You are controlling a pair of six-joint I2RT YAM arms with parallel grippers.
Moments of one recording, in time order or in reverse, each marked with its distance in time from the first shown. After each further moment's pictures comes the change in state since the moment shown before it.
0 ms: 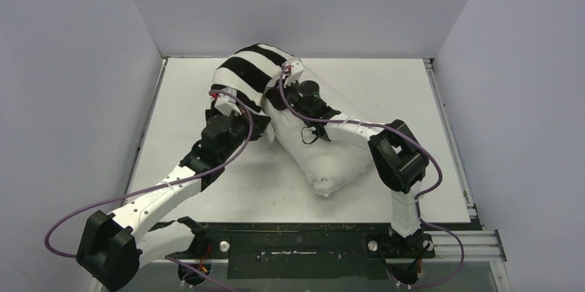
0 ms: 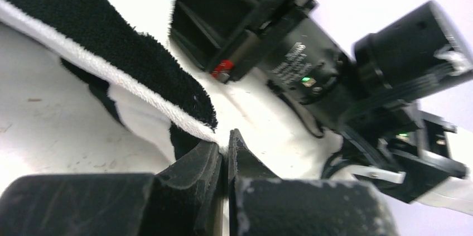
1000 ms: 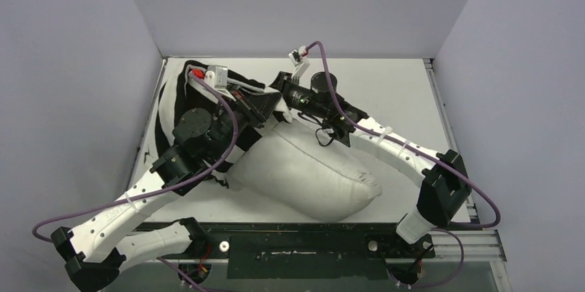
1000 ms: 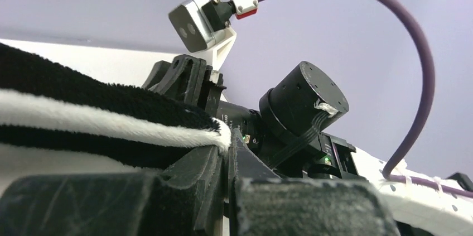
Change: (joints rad) left arm -0.293 -0.115 0.441 -0.236 -0.156 0.111; right arm 0.094 -0.387 -0.002 -0.273 -0.231 0.602
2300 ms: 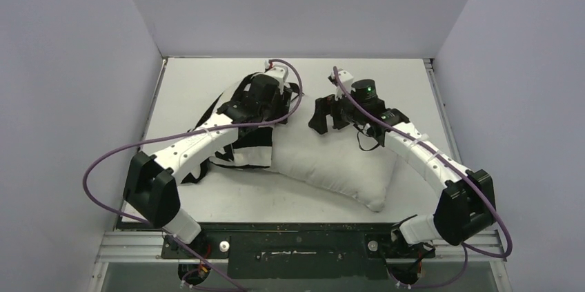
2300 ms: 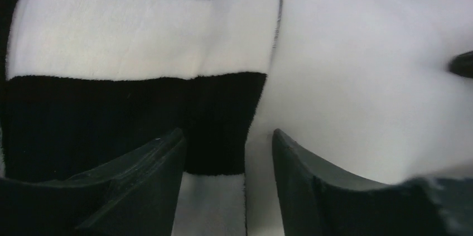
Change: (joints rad) left arm 0.205 0.588 0.230 -0.397 0.028 0.366; right arm -0.343 -0.189 -0.216 -0.547 -0.006 -0.682
